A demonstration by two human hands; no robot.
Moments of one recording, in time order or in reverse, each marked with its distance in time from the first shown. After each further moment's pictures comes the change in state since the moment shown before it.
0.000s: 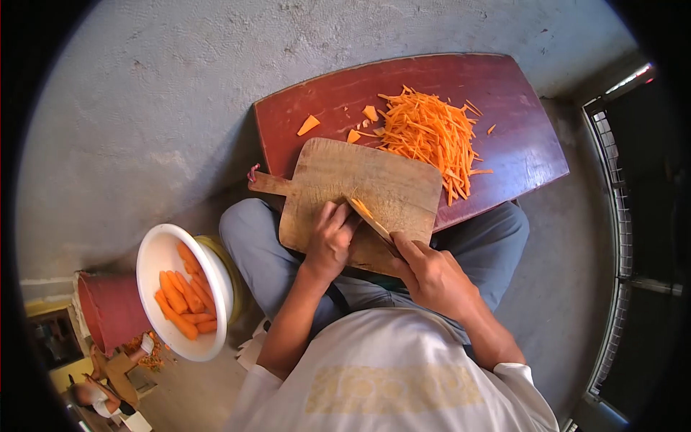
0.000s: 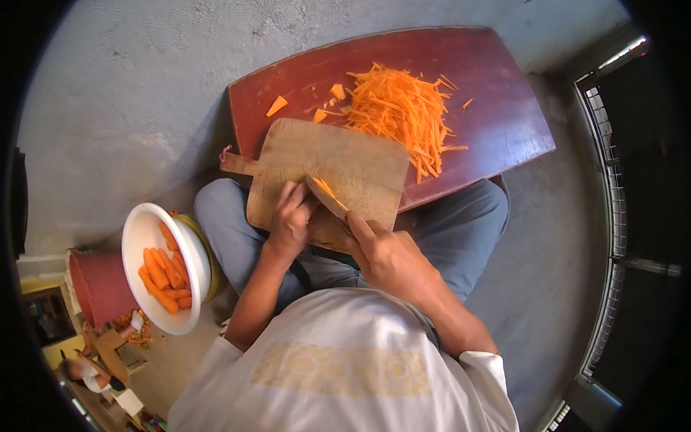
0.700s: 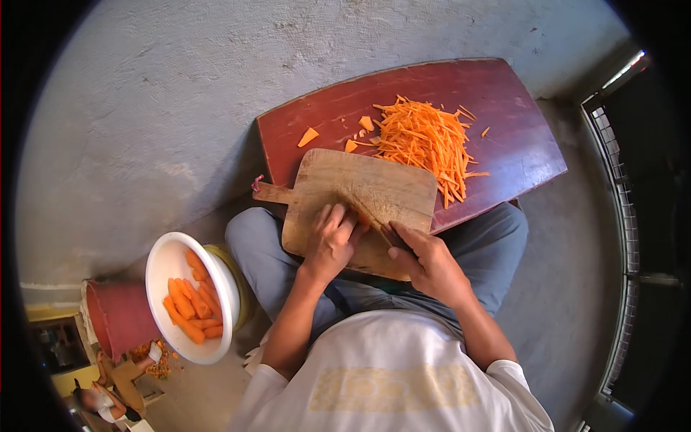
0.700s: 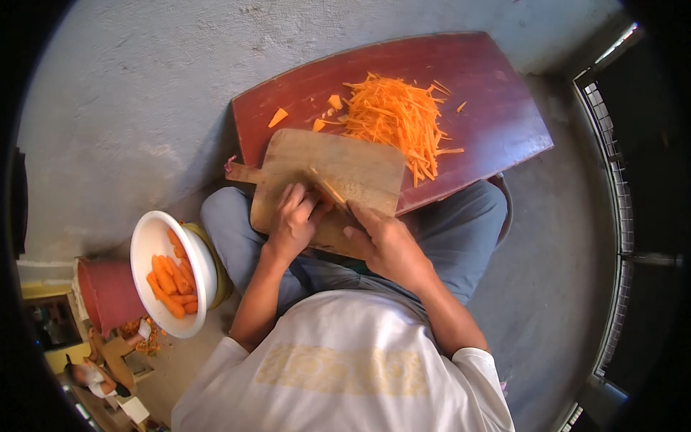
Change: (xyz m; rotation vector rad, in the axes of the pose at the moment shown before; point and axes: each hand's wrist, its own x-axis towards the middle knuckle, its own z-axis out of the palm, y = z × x) left_hand 0.015 0.009 -0.005 0.087 -0.005 -0.045; right_hand 0.003 0.027 0.012 0.248 0.156 -0.041
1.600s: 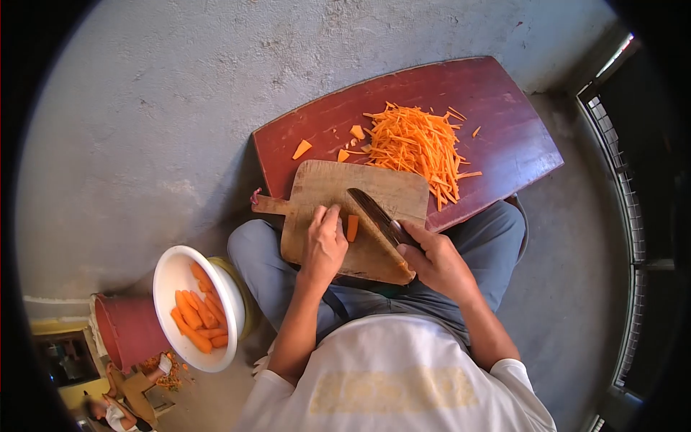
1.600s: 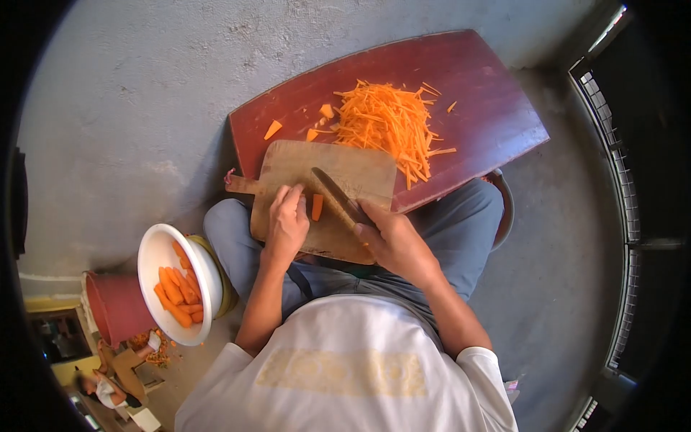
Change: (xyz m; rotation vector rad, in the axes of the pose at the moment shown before) left_hand 0.012 0.010 -0.006 -0.098 -0.020 -0.331; right_hand -0.005 0.013 -0.016 0.084 0.091 0.006
